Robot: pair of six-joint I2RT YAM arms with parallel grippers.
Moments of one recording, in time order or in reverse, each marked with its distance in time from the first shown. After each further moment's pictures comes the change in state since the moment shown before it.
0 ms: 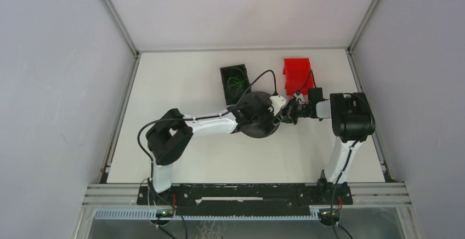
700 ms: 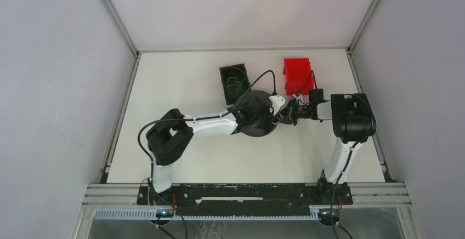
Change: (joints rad) left arm -0.005 0.000 -0.010 0.019 -0.071 0.000; right arm -0.009 -0.013 -0.031 0.047 -0.093 0.034
